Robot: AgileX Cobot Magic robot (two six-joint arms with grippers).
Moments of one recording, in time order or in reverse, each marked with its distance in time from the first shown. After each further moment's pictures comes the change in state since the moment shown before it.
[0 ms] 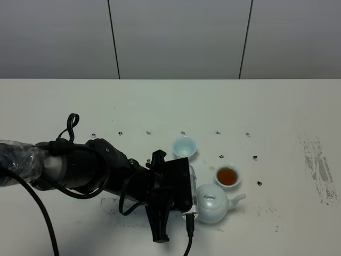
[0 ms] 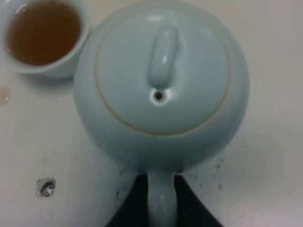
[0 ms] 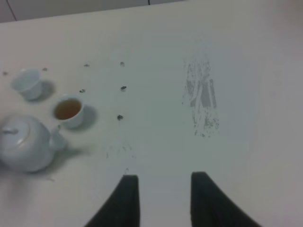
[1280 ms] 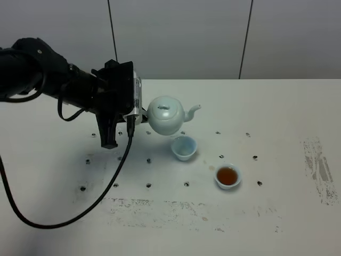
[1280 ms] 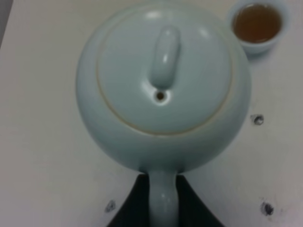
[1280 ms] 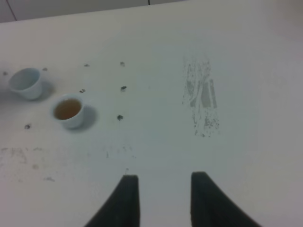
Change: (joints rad) left arm 0.344 -0.037 -0.452 0.437 0.393 -0.197; right arm 0.000 0.000 0.000 0.000 0.000 0.000
